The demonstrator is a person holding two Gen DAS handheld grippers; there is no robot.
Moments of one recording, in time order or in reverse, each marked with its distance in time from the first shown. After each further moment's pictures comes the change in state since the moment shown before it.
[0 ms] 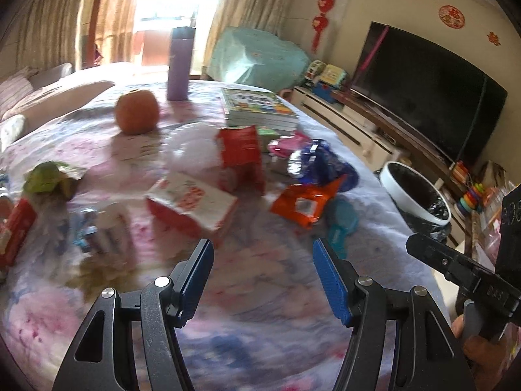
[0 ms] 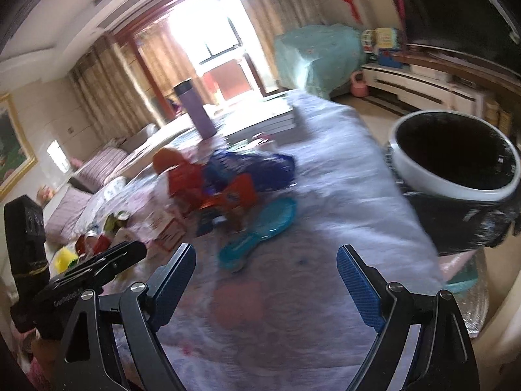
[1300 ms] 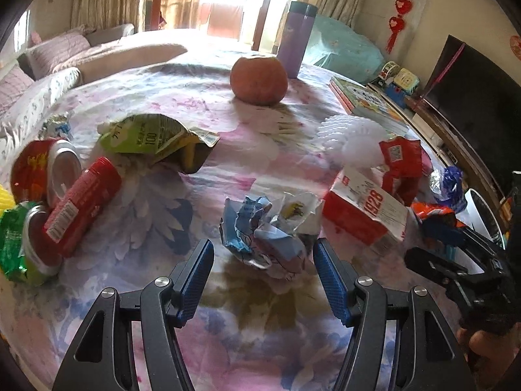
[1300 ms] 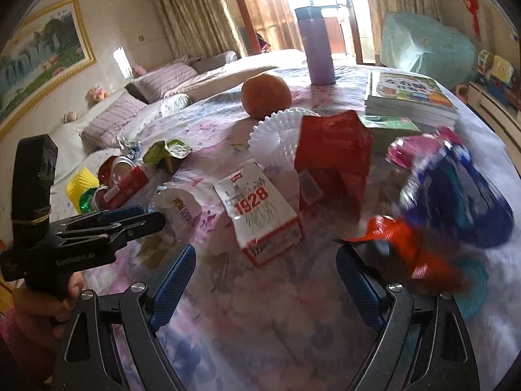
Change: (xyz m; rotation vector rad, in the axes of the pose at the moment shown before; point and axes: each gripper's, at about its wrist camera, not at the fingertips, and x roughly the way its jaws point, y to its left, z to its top) left arm 0.033 0.125 0.021 -0.184 0.071 0.189; right arm 0.126 0.125 0.009 -0.376 0.229 0.213
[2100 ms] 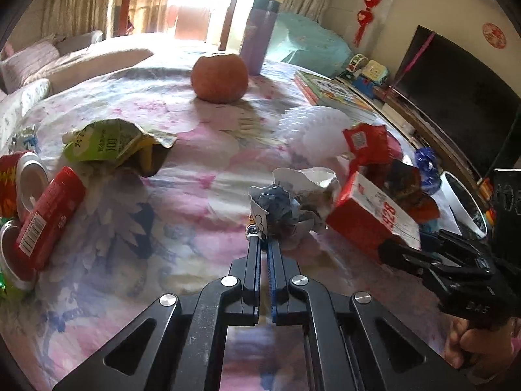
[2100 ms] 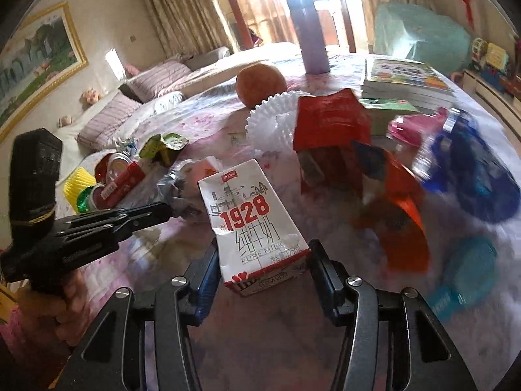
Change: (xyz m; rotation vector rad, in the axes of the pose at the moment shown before) left arm 0.001 -0.011 -0.009 0.091 -0.003 -0.112; right arm -0.009 -0.003 -0.017 0.060 0.016 -0.002
